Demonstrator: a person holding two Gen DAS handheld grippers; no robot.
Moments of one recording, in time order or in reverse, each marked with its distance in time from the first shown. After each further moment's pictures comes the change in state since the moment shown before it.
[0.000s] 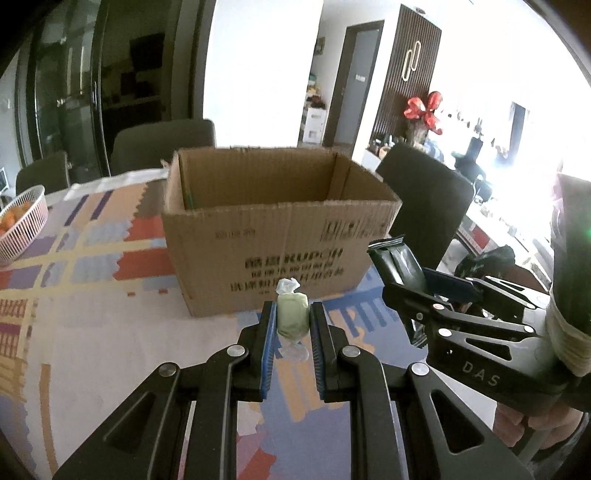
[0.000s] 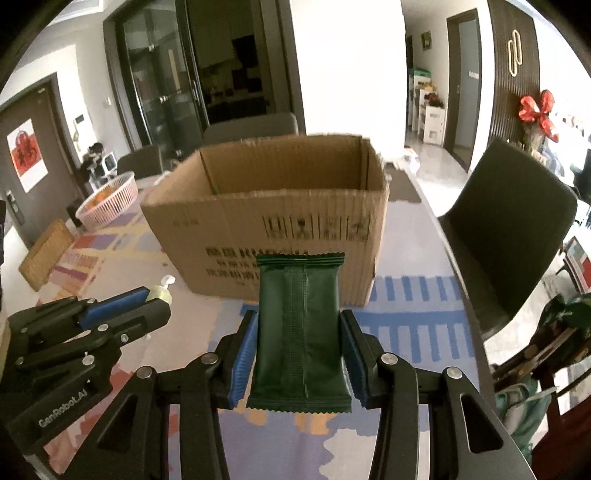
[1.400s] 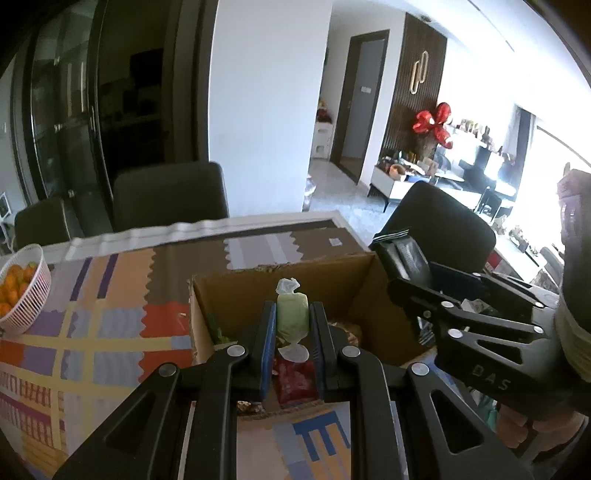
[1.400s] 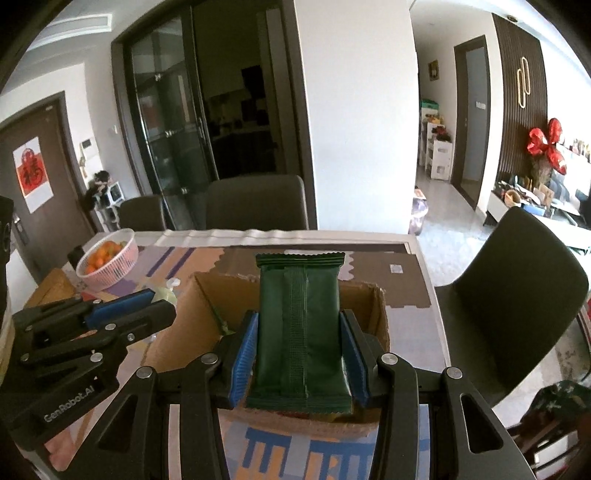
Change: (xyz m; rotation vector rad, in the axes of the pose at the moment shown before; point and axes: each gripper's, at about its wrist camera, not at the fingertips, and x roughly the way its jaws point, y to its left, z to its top) left arm 0.042 0.033 0.139 0.016 -0.018 0.038; right arm 0.013 -0.004 0.147 -0.025 -0.101 0.017
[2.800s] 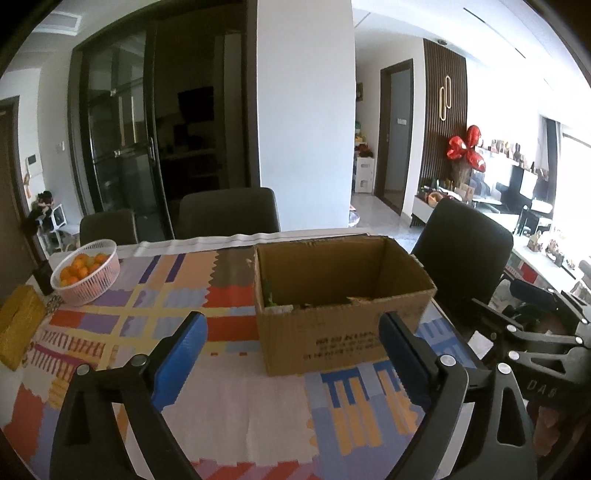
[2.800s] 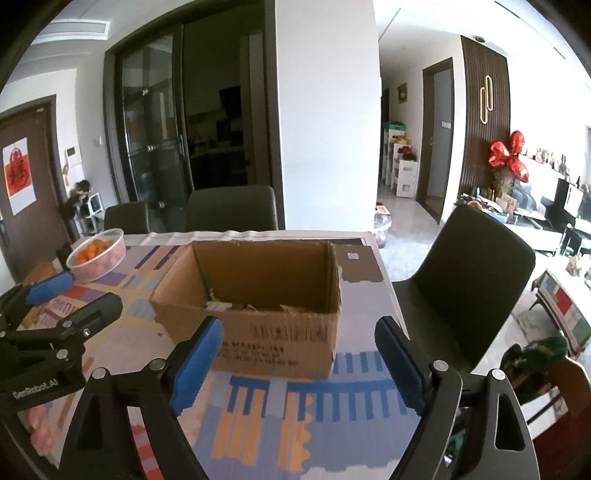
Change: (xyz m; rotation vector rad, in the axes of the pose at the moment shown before) left arm -0.114 -0.023 -0.103 -0.017 -0.183 0.206; right arm -0.103 0.004 -0.086 0.005 -0.114 -0.134
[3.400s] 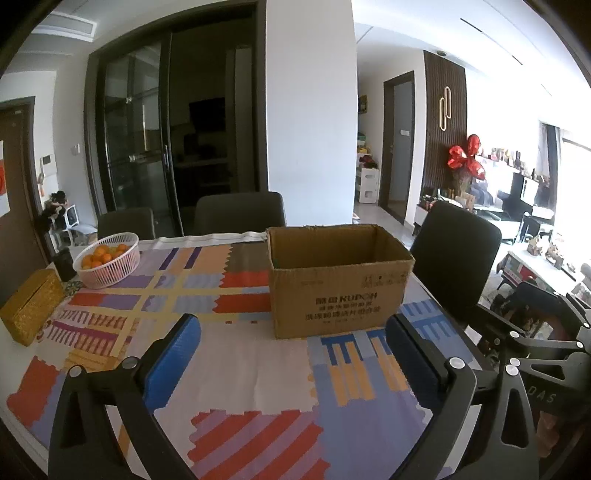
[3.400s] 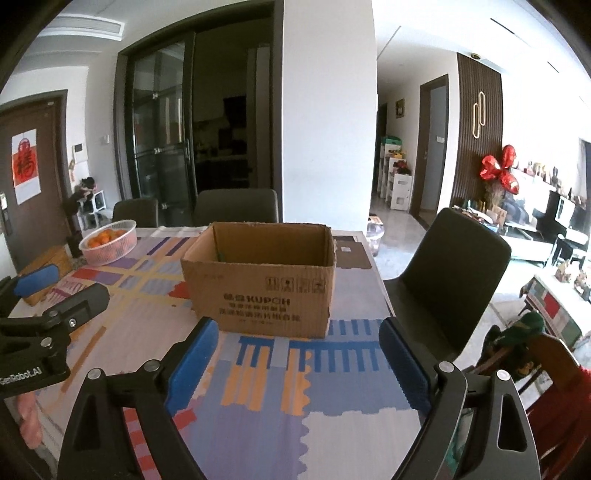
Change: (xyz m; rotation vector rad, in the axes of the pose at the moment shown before) left arm -0.073 0.000 -0.053 -0.001 -0.048 0.024; right arm -0.079 0.018 -0.057 -0.032 -0.053 -0.022
